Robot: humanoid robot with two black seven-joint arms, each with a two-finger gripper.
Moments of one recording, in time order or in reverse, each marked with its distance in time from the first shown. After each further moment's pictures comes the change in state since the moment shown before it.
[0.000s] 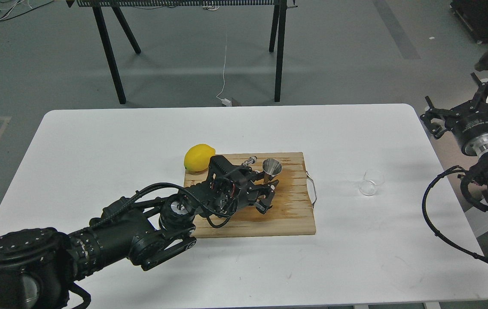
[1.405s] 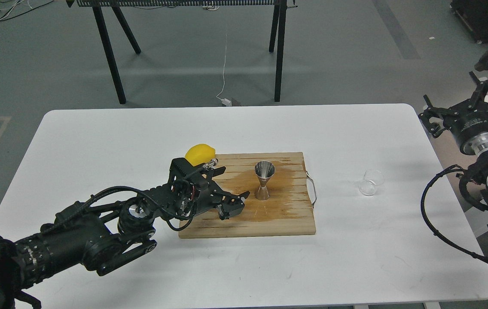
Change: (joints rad) left arm 0.062 0.260 -0.016 -0.191 0.000 0.004 -0.020; right arm 0.001 0.003 -0.002 0.007 0.000 0.000 0.001
